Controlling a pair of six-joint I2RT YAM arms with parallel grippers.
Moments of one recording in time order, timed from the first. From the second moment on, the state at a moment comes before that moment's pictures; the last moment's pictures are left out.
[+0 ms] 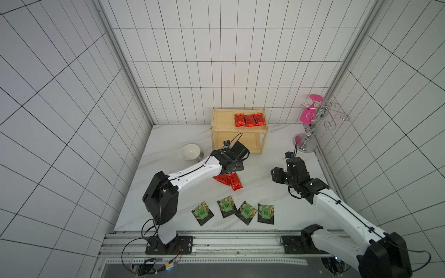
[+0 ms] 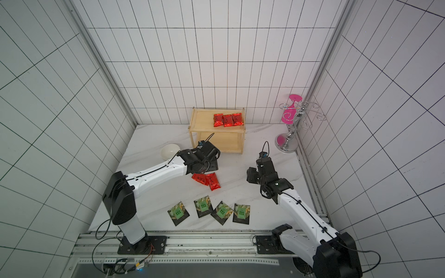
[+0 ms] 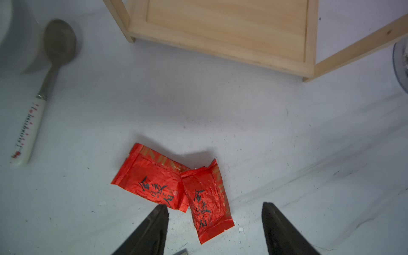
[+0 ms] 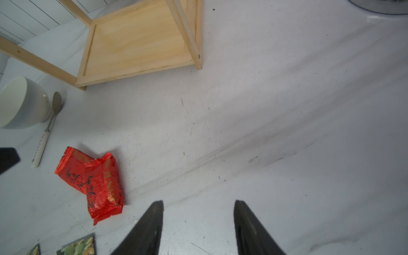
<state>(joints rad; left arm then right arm) -0.85 1.79 1.45 -0.77 -0.23 -0.92 0.48 1.03 0.65 -0.40 0.05 0.46</state>
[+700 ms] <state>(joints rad) -0.84 2.01 1.48 -0.80 -0.11 -1.01 0.48 1.00 0.61 -0.40 0.05 0.46</state>
